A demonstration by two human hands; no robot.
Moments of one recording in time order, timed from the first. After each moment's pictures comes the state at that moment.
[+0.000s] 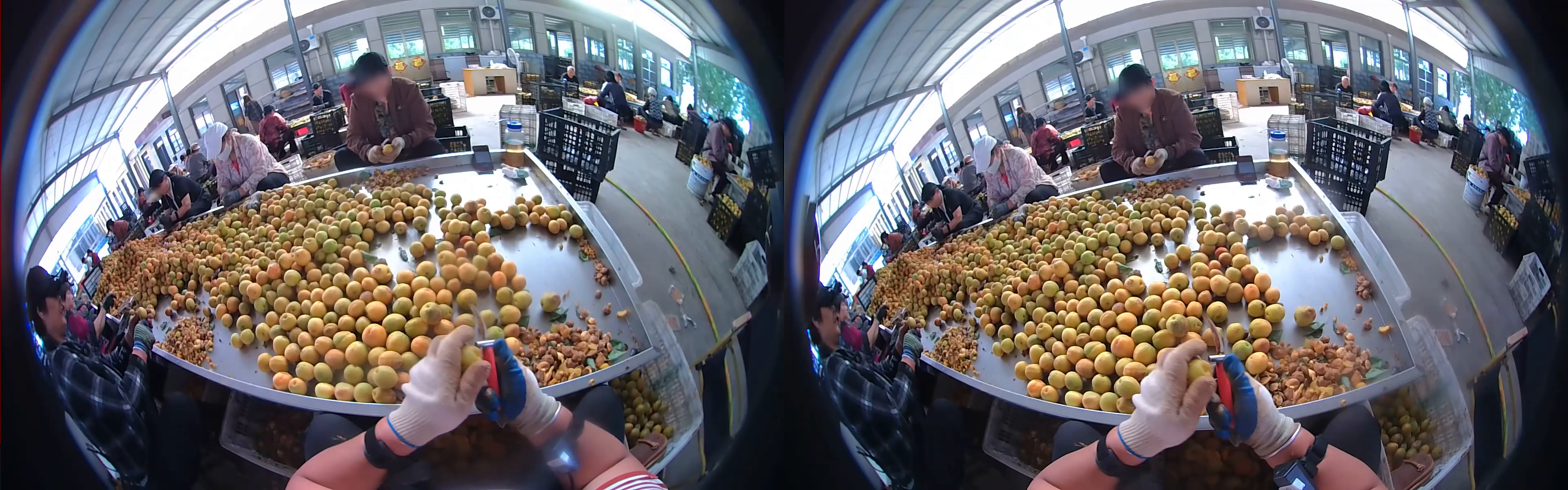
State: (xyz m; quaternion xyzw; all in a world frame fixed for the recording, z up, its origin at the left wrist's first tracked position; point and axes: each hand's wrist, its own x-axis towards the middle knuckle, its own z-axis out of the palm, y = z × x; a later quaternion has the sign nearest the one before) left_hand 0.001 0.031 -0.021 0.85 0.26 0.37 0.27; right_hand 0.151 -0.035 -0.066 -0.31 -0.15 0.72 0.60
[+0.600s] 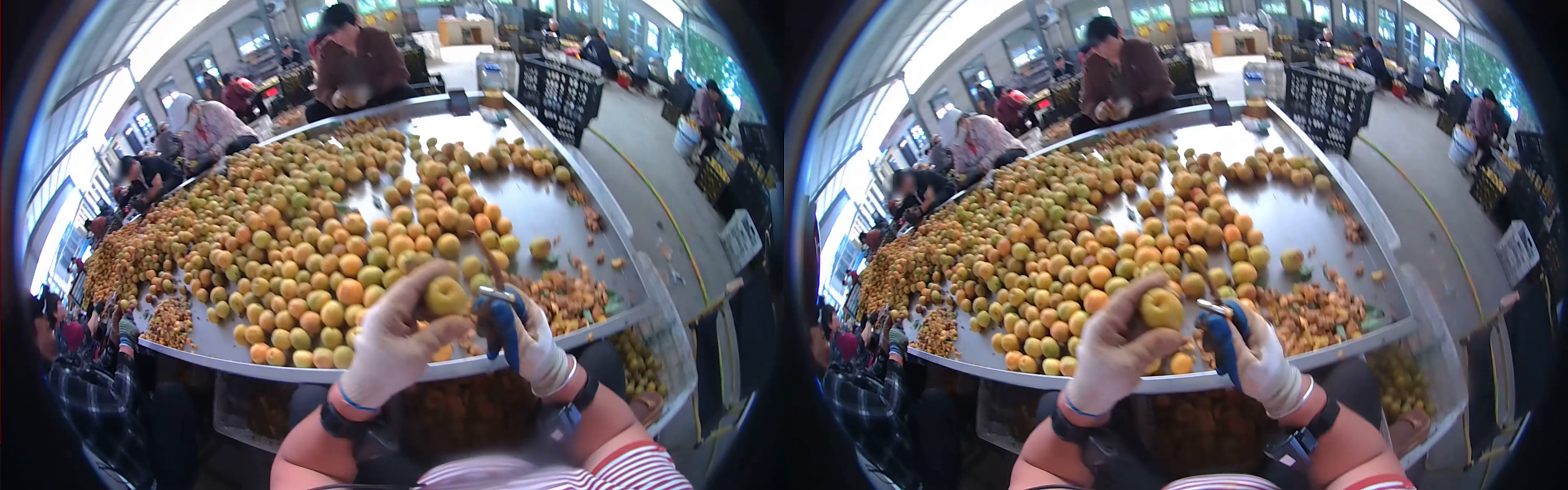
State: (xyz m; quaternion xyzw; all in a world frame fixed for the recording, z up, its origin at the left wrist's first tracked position) left_hand -0.009 0.050 -0.007 0.62 0.18 0.36 0.67; right_hand 0.162 -0.049 -0.048 -0.44 -0.38 0.48 0.66
